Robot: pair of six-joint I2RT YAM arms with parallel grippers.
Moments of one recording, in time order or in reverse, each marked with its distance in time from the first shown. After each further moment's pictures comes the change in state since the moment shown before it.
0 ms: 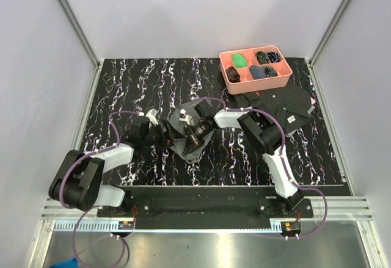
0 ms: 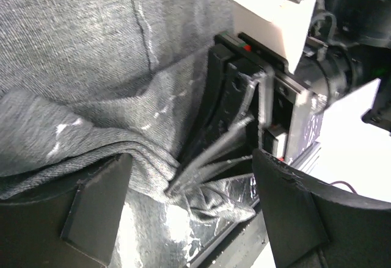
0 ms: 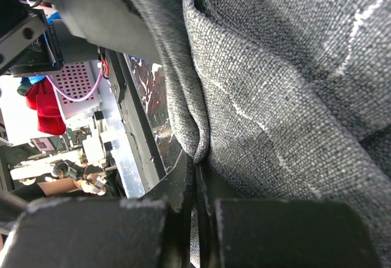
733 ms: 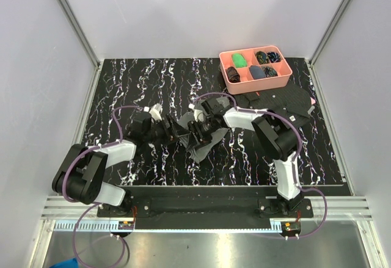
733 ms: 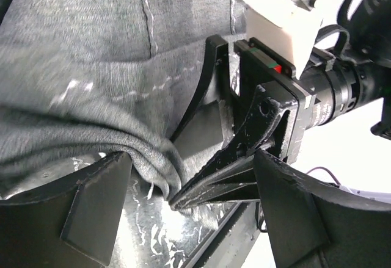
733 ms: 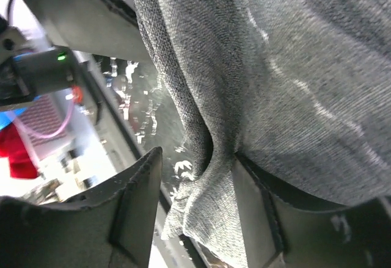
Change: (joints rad) left arm -0.011 0.085 0.040 0.125 0.071 -0.010; right arm -0.024 -0.172 -0.110 -0.005 0.201 0.073
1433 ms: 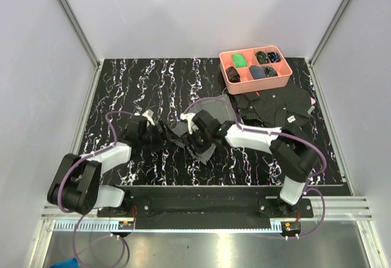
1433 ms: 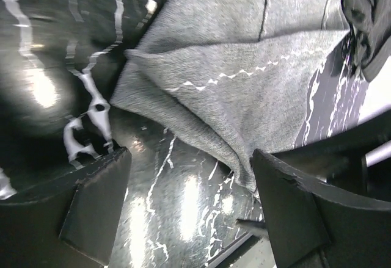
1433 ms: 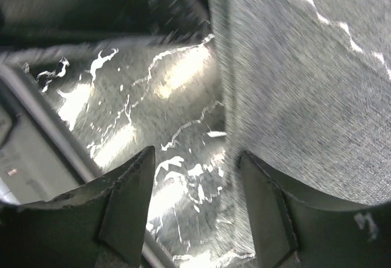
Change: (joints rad) left arm 0.039 -0.087 -0.013 -0.262 -0.141 0.070; right arm 0.200 -0.300 -0.211 0.098 0.518 -0.058
